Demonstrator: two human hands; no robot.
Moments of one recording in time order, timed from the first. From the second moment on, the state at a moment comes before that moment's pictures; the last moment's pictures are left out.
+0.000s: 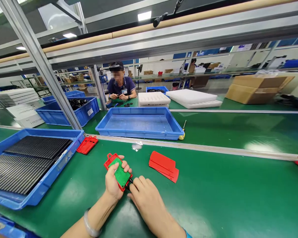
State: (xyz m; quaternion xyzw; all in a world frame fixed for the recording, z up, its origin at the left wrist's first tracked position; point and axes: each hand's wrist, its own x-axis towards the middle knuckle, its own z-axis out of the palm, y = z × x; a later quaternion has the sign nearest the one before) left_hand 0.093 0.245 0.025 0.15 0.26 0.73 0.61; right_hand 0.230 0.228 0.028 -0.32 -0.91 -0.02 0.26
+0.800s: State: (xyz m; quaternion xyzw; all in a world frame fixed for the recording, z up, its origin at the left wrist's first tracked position) left_hand 0.104 0.237 0.032 0.16 0.14 0.77 0.61; right_hand 0.220 0.218 0.032 -0.44 -0.82 0.25 0.27
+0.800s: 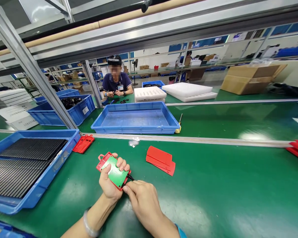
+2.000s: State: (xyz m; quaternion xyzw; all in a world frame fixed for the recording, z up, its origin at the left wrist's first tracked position) left_hand 0.099 0.237 0.039 0.16 0.14 0.71 0.67; right_hand 0.241 0.236 0.035 -0.42 -0.84 0.25 0.25
